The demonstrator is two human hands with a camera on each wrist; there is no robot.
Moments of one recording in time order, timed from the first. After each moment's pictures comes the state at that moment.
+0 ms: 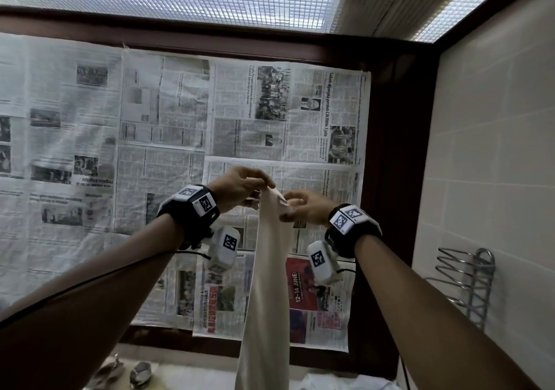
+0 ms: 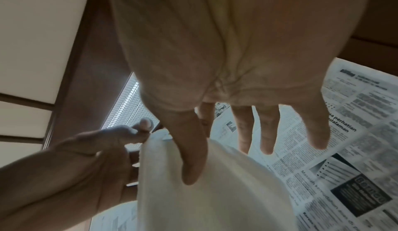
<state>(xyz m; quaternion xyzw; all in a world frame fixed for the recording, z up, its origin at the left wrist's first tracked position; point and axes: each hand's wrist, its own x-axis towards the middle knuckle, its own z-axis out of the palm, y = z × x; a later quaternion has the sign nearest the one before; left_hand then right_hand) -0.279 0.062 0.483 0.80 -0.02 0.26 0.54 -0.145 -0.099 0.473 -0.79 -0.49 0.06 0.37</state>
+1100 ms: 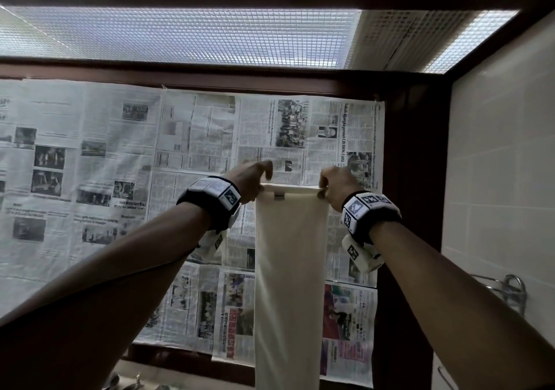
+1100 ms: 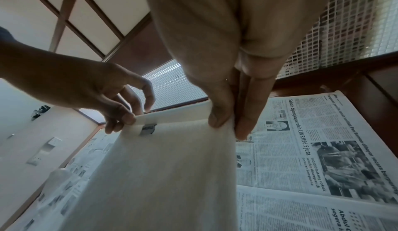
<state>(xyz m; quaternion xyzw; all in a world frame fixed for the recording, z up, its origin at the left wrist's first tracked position) -0.324 0.065 0.536 0.92 0.11 0.37 -0.01 -0.176 -0.105 0.544 -0.82 -0.41 -0.31 0.25</state>
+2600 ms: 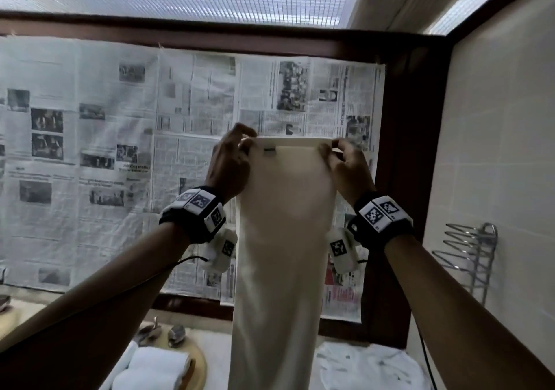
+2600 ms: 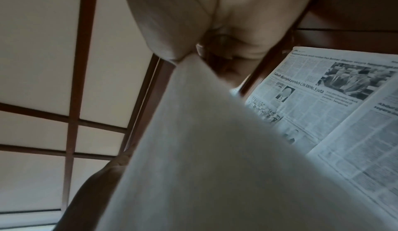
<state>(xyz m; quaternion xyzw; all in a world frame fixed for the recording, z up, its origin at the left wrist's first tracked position) -0.388 0.040 0.455 0.75 0.02 0.63 0.20 -0.254 -0.147 0.467 -0.62 -0.48 -0.19 0.59</state>
